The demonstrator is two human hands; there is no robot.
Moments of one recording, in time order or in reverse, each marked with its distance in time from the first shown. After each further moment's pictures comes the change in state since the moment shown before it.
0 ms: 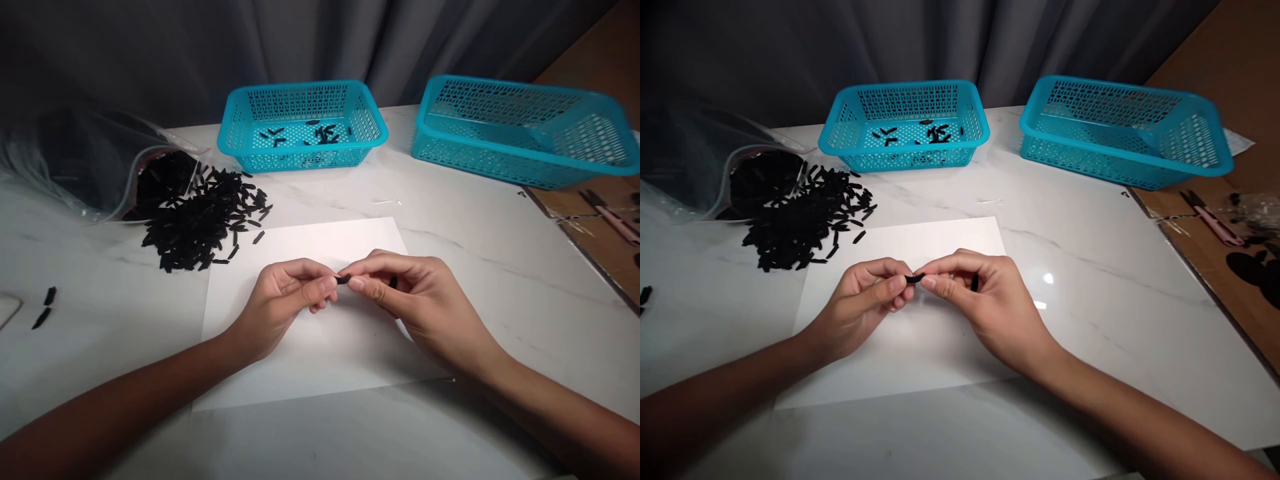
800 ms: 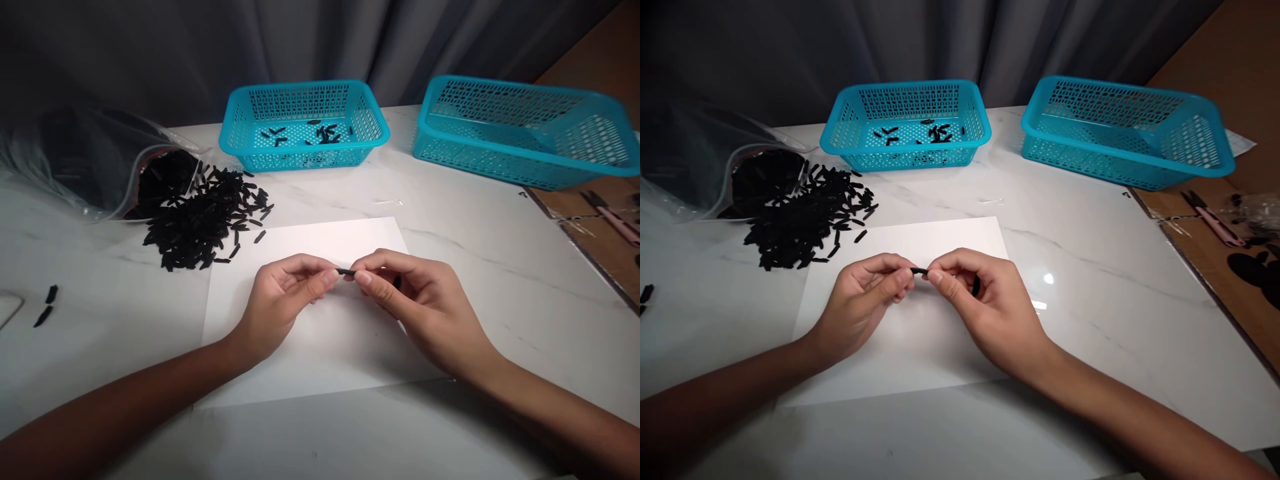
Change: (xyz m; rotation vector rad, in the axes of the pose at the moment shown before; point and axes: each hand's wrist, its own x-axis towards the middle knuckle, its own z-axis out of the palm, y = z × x) left_hand 0.000 -0.007 0.001 0.065 0.076 0.110; right_hand -0.006 -0.001 0.002 -0.019 -0.003 -0.067
